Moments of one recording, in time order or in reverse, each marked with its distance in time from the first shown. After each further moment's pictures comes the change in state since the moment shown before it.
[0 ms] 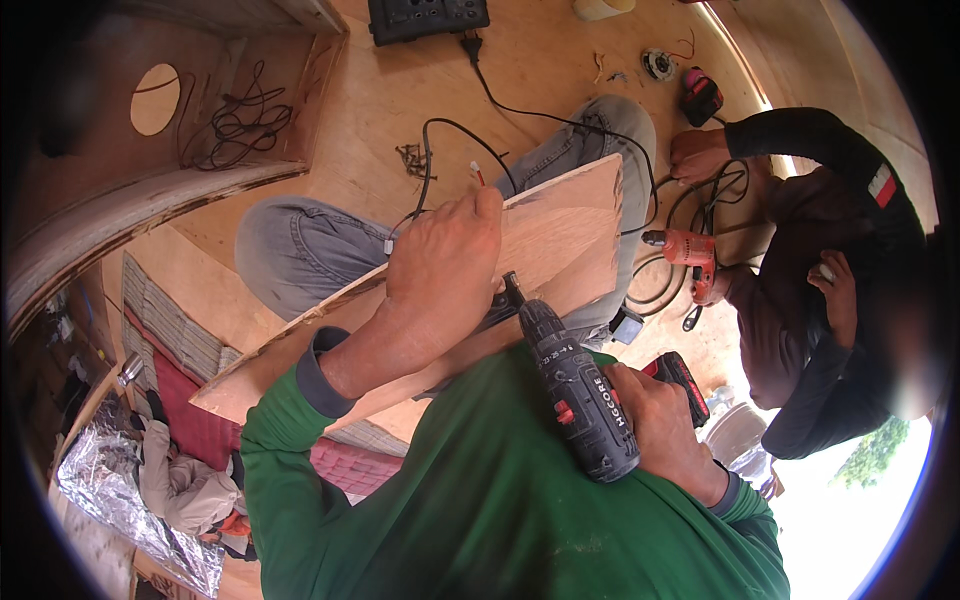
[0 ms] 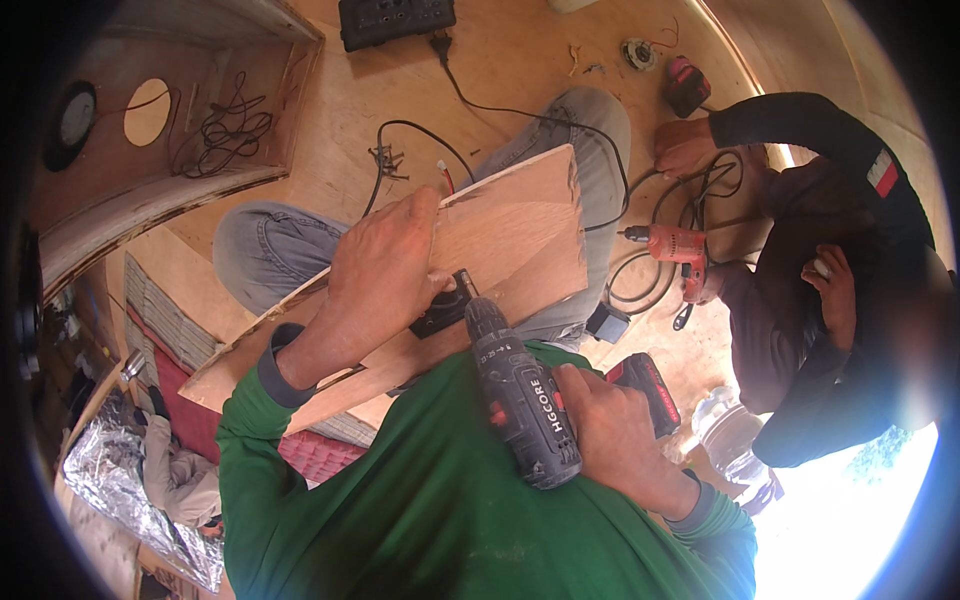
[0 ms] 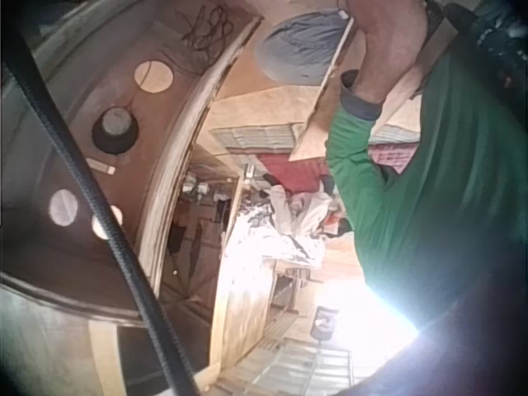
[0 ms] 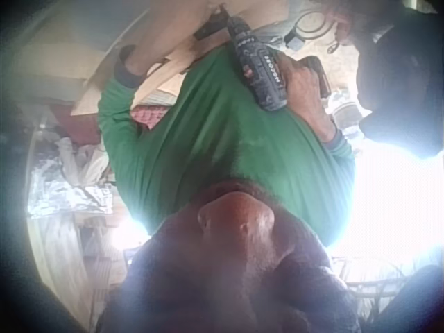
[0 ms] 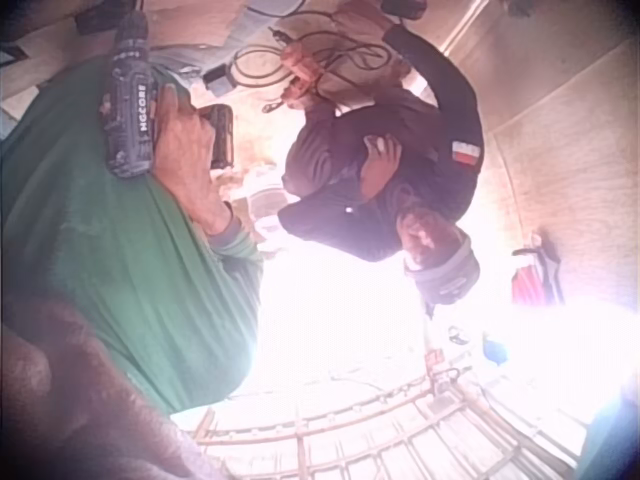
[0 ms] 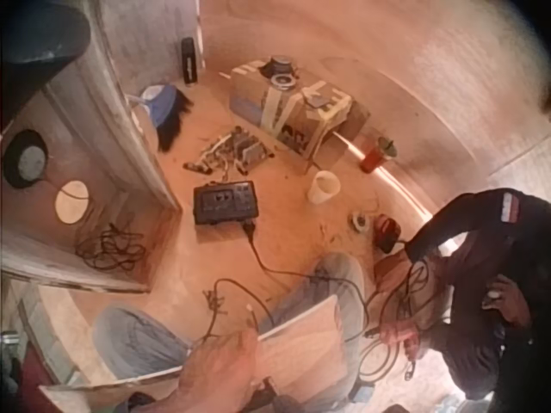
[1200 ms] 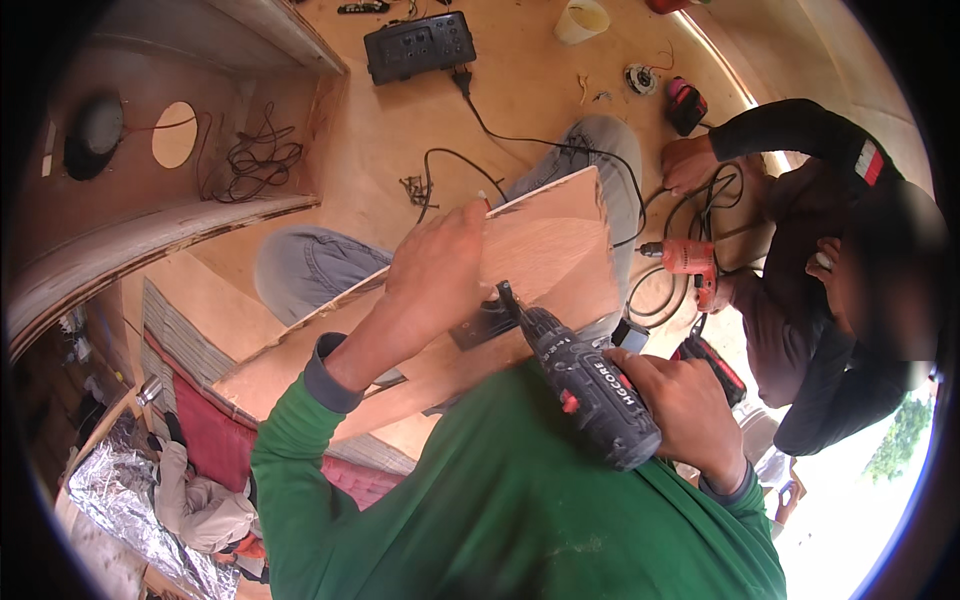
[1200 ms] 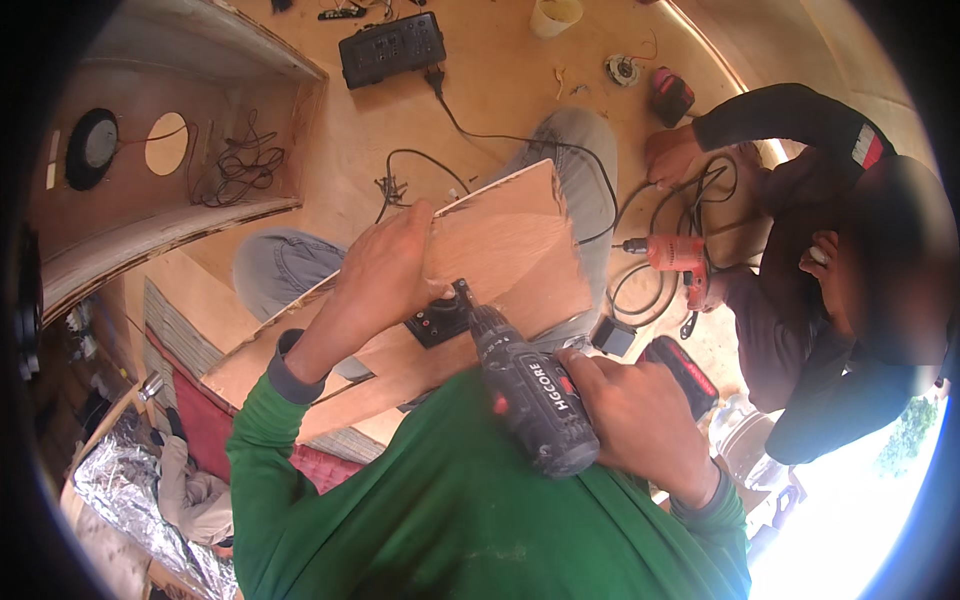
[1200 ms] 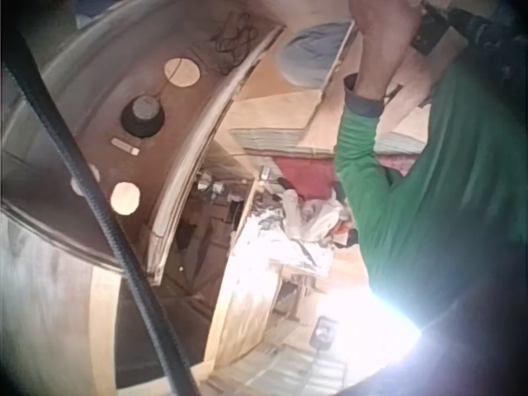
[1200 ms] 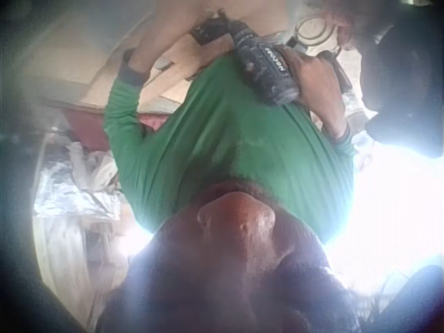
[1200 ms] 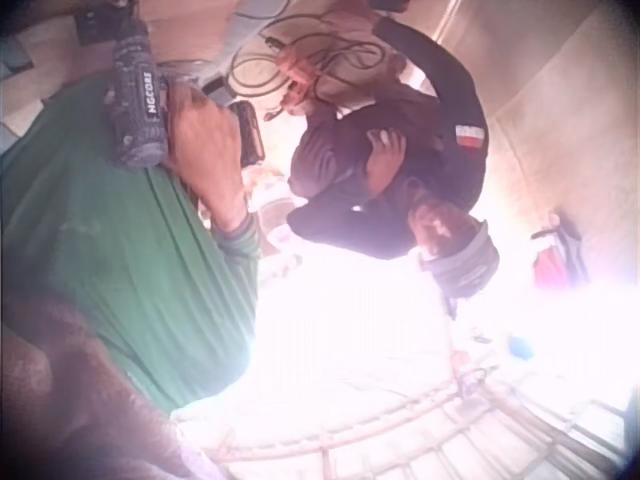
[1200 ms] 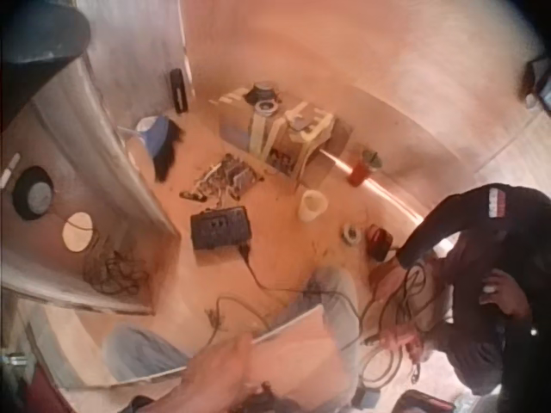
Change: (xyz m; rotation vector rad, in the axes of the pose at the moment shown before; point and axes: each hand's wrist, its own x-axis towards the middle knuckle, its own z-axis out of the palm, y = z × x) left_hand 0.008 -0.006 -0.002 0.007 0.019 0.055; right_hand 0.000 -0.006 -0.050 -0.237 0.072 -0.253
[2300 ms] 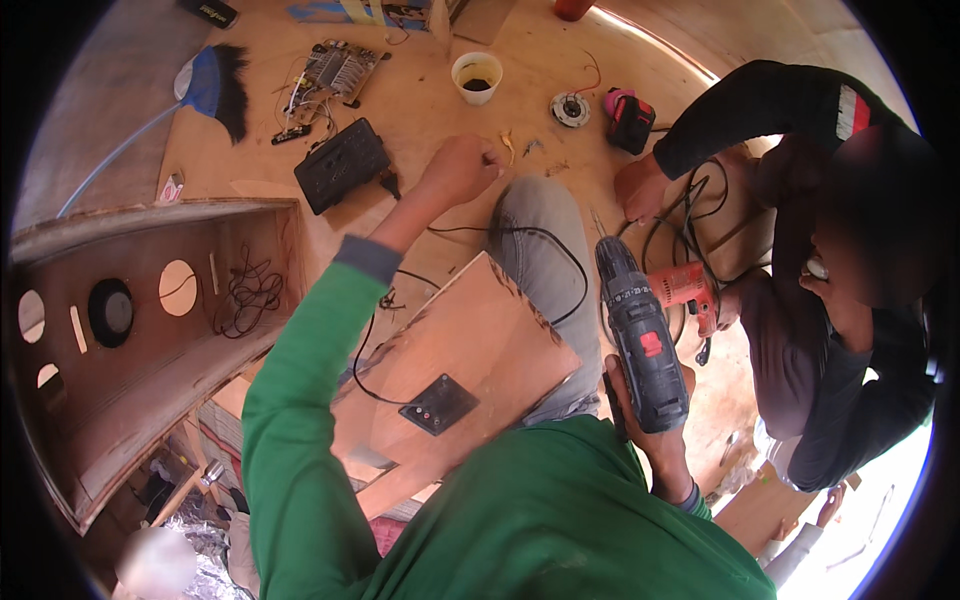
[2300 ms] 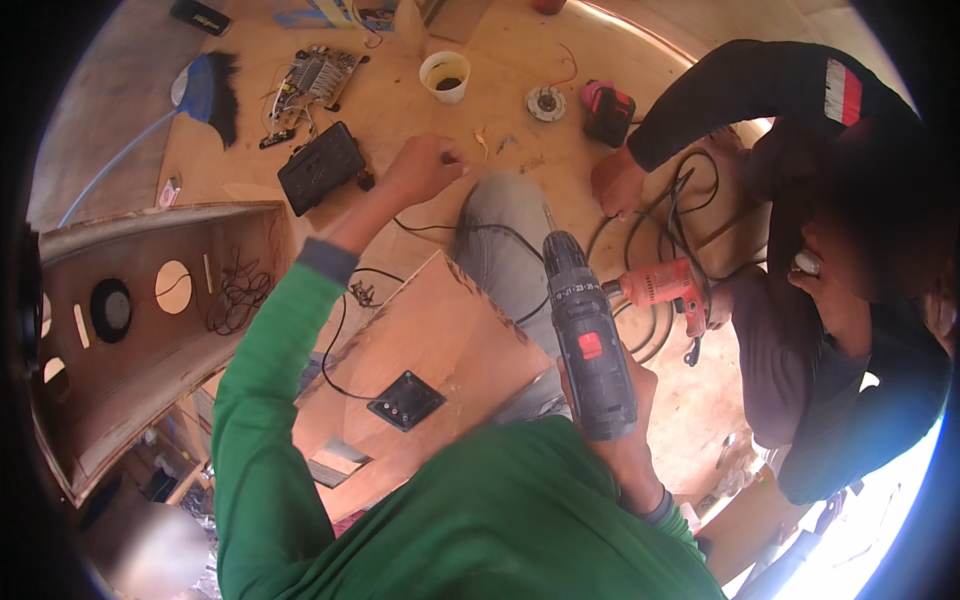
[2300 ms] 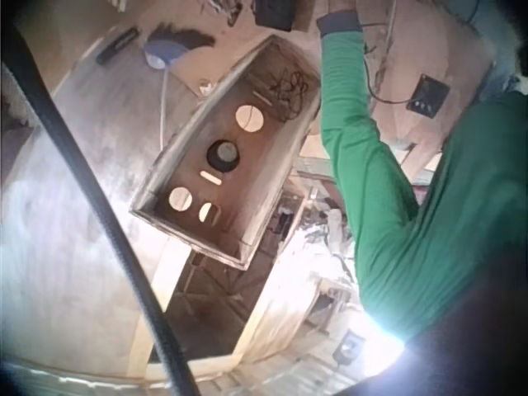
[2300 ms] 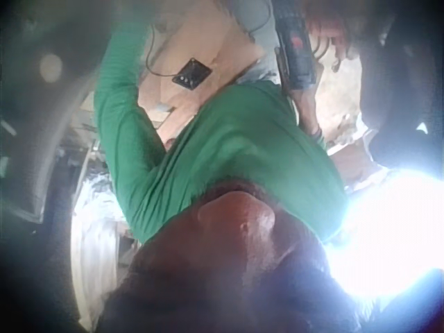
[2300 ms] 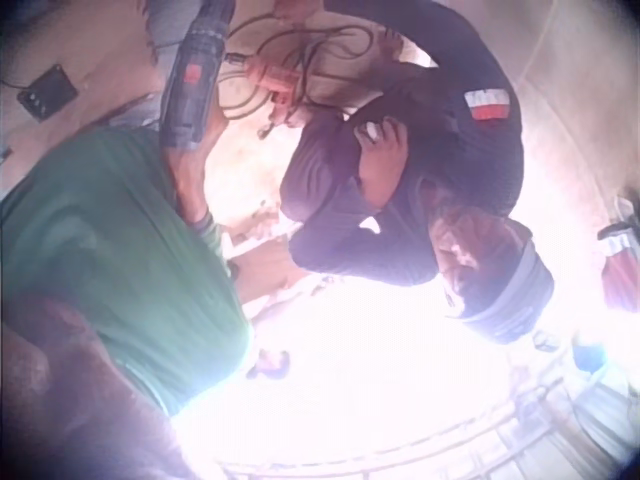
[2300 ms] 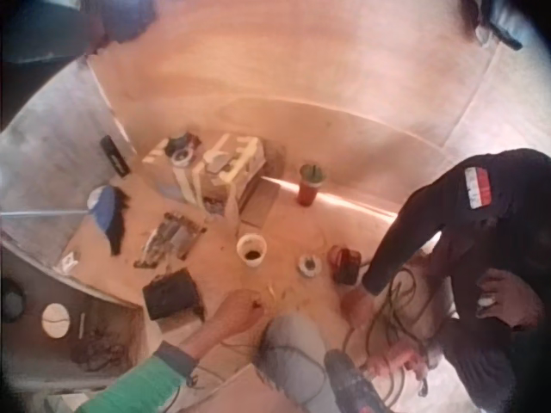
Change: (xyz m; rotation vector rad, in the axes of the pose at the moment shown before) left_hand 0.319 -0.010 0.050 -0.094 -0.073 0.254; right_hand 0.021 0.113 0.060 0.622 0.779 0.439
